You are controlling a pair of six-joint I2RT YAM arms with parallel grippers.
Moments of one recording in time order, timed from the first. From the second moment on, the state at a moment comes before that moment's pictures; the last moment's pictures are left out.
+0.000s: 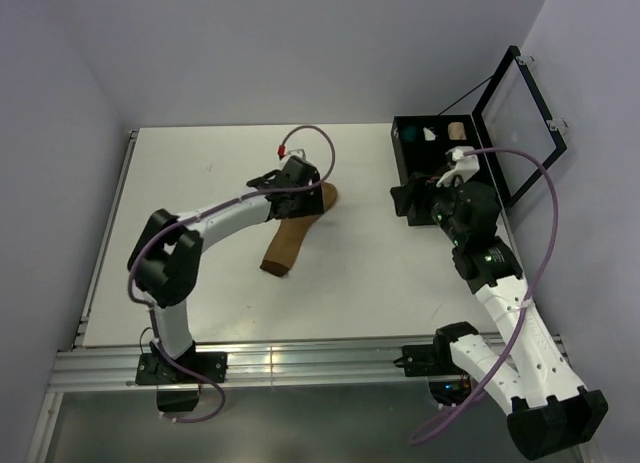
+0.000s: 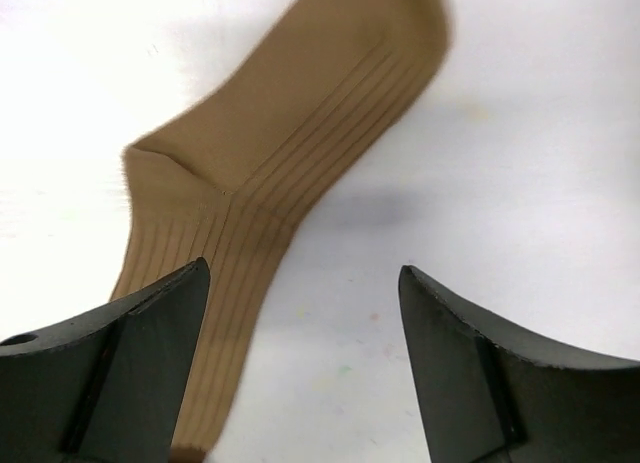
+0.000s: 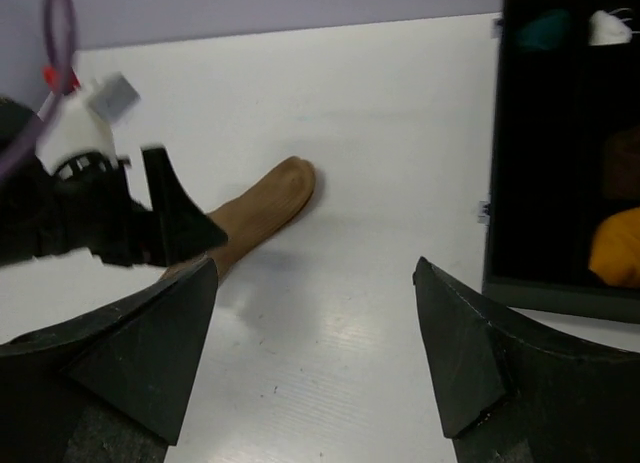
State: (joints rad) left arm -0.69 1.90 1.39 -0.40 -0.21 -0.68; right arm 0.20 0.79 0.82 -0.25 -0.09 0.29
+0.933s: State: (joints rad) left arm -0.16 1.00 0.87 -0.50 -0.19 -0.65; right arm 1.10 1.72 1.08 -0.11 0.19 -0.01
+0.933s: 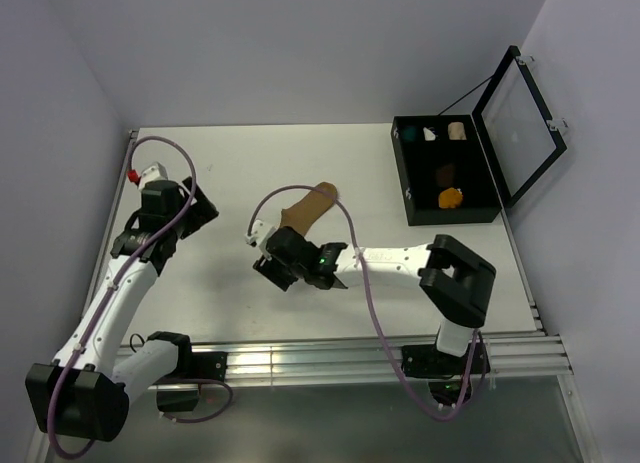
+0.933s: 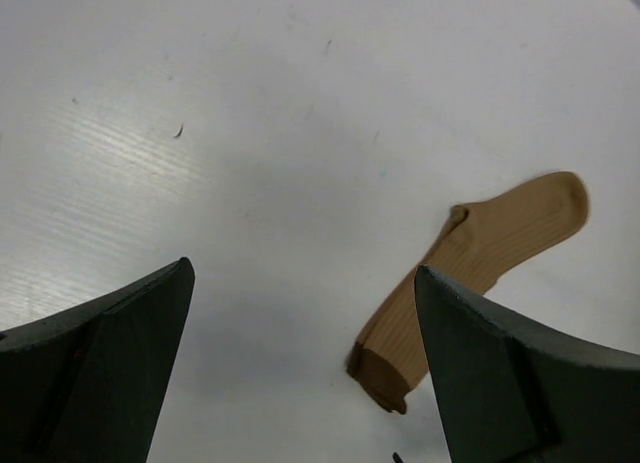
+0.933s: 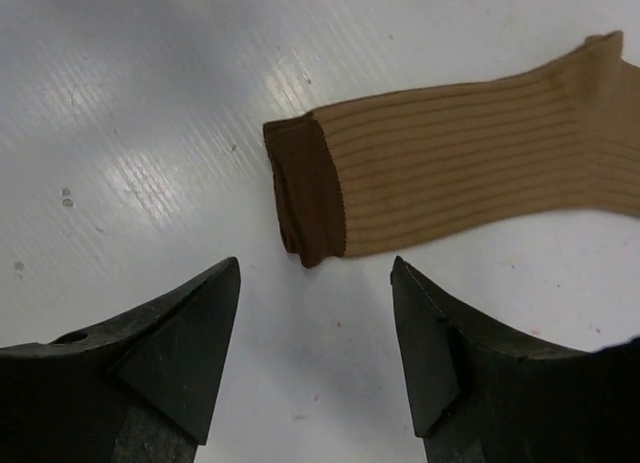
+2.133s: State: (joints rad) left arm -0.13 1.05 0.83 -0.51 -0.13 -0.60; right arm 1.16 1.96 1.16 -0.01 0.32 -0.09
